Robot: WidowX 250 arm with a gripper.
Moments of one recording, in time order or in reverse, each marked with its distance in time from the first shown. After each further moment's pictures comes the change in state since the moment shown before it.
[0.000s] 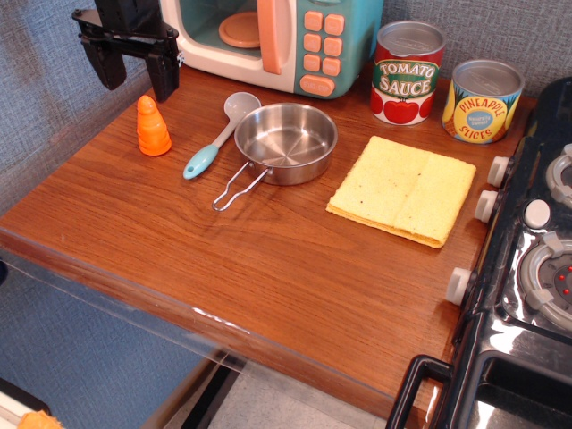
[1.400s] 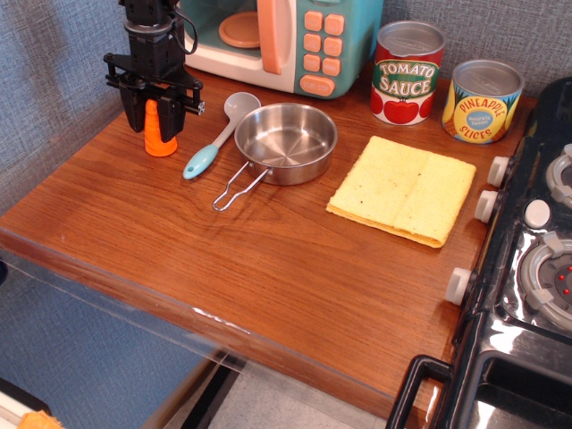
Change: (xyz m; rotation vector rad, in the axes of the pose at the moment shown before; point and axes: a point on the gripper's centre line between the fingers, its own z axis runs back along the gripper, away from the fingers) arm -0.001 -0.011 -0.049 0.050 0.154 -0.025
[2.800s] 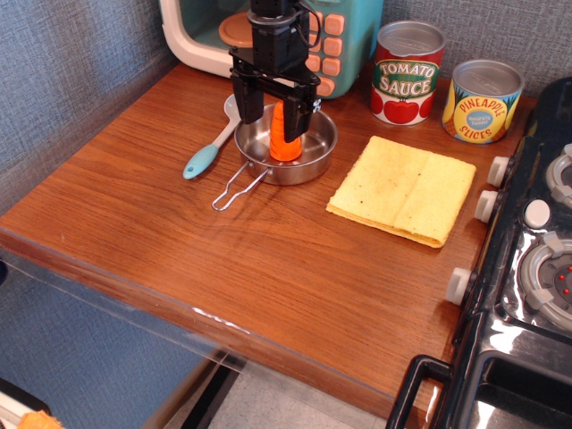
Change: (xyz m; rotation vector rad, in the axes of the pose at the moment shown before) arm 0.043 -0.109 0.019 -0.097 -0.049 -0.277
